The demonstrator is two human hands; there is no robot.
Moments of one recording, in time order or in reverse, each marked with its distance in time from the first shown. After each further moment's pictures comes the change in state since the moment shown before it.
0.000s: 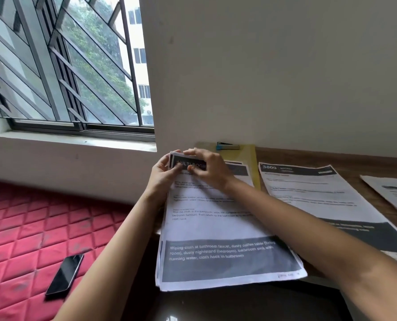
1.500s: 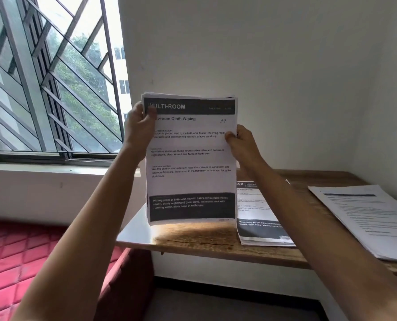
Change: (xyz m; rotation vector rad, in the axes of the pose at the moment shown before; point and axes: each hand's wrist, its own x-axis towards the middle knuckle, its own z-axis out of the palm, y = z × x) left_hand 0.005 0.174 0.079 0.368 0.094 0.472; right_hand -0.023 -0.053 -0.160 0.419 0.411 0.416
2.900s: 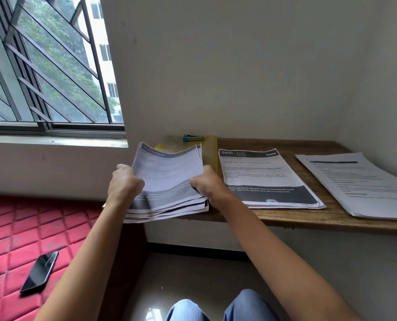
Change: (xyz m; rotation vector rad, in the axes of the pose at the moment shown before) left_hand -0.136 -0.088 -0.023 0.925 -0.098 -0.672; right_hand -0.113 0.066 0.053 -0.372 -0.236 0.444
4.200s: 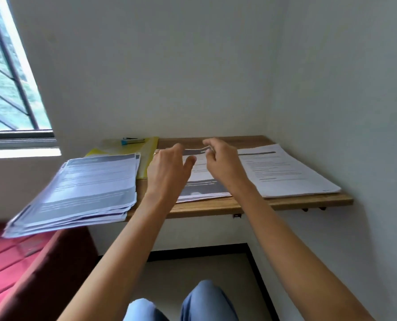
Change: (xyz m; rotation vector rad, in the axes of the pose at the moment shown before) left_hand -0.167 0.181 0.074 -0.073 0.094 0.805; right_hand -0.059 0.063 -0.180 -0.363 0.513 -0.360
